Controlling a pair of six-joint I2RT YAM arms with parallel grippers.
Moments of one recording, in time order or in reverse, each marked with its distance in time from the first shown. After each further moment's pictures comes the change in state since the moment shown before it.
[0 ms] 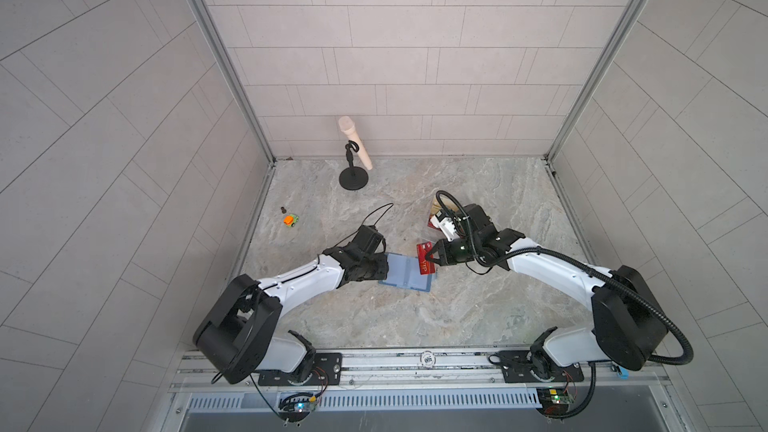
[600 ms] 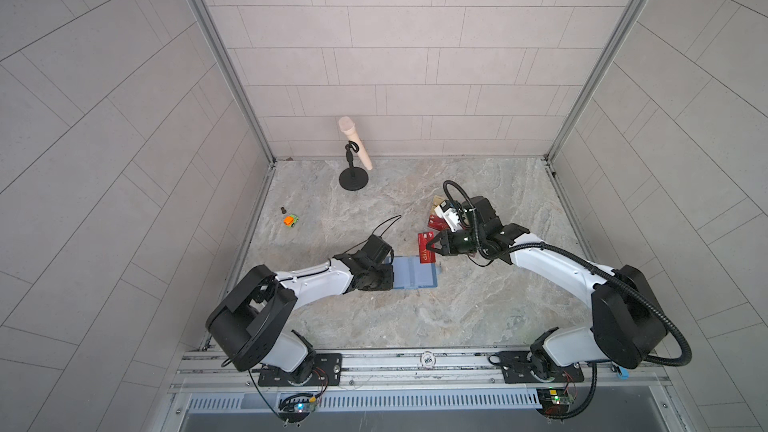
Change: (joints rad) left arm -0.088 0.055 -0.039 0.054 0.008 -0.096; right arm -0.061 0.010 0.041 0.036 -0.055 -0.007
